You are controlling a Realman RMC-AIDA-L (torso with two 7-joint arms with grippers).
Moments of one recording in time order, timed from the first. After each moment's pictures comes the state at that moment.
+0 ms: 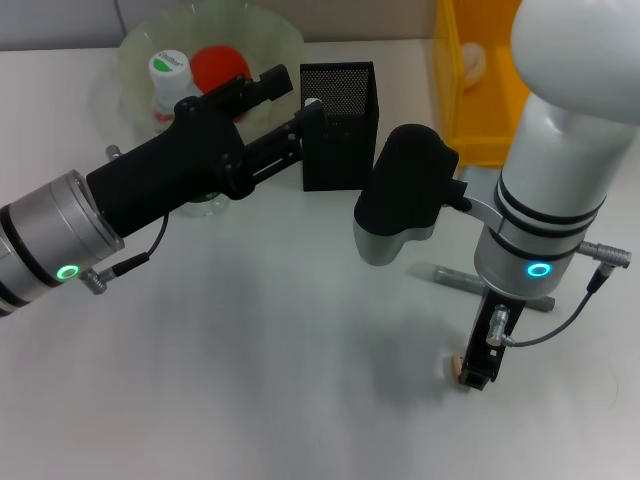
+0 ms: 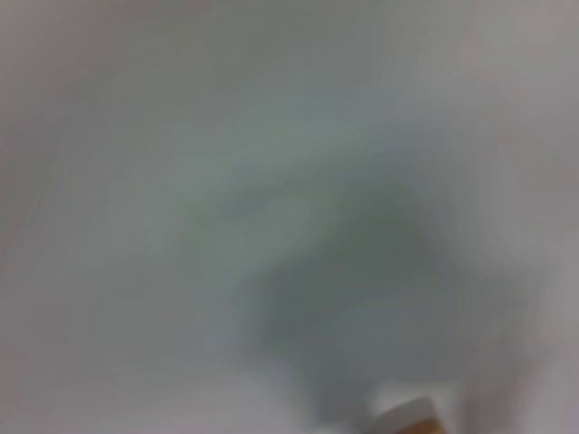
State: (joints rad) left arm -0.38 -2.08 1.38 0.53 0.95 1.46 -1.07; right arm 0.85 2.09 -1.88 -1.10 -2.54 -1.65 2.70
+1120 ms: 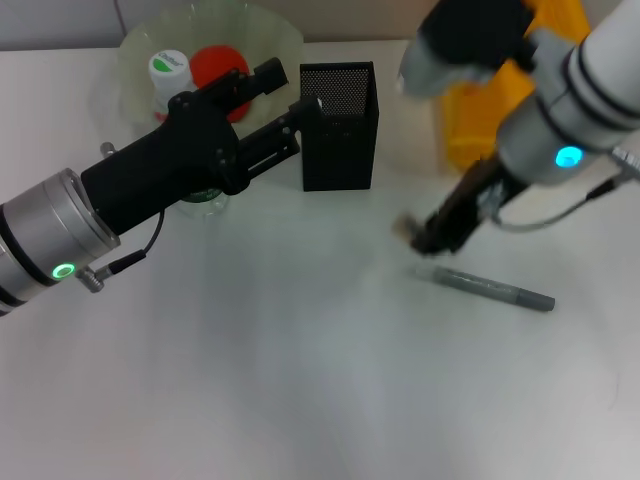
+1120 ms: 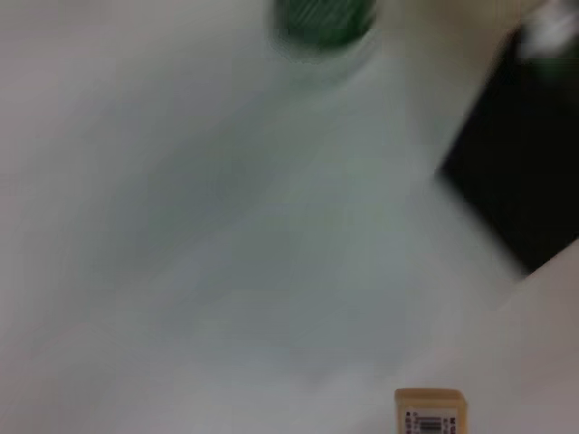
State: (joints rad) left arm -0.38 -2.08 1.38 0.53 0.94 1.46 -1.07; right arm 0.75 2.08 -1.52 -1.33 -2.56 -1.56 2.63
